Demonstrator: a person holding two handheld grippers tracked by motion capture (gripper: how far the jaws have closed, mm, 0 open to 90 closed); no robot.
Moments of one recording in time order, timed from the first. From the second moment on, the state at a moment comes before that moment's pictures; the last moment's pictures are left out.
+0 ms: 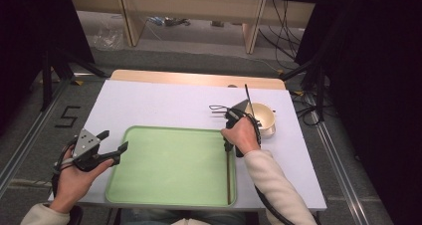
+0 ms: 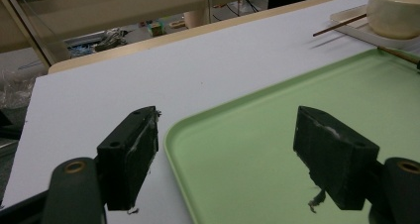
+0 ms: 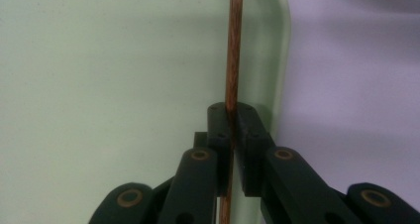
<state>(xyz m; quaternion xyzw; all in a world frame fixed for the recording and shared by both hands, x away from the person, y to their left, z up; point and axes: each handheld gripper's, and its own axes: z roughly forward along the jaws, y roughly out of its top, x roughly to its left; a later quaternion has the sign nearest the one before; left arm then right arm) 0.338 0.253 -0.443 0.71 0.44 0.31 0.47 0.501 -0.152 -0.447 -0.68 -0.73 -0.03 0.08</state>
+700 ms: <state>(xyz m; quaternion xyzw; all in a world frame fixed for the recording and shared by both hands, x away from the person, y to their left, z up) 0.338 0.253 -0.443 0.71 0.43 0.31 0.47 0.502 -0.147 -0.452 -0.67 -0.74 -0.02 0.07</state>
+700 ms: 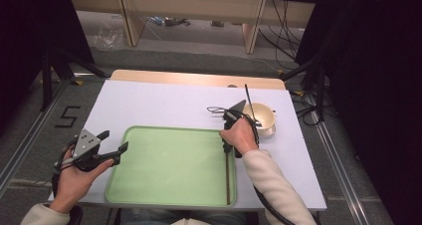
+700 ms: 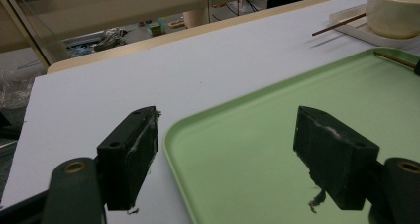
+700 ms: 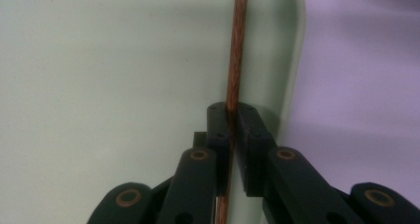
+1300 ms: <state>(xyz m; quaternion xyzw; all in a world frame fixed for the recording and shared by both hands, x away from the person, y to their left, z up) 0.338 0.253 -0.443 0.71 0.43 0.30 0.47 0.501 -0.136 -0.445 -0.69 -0.73 -0.02 0.06</state>
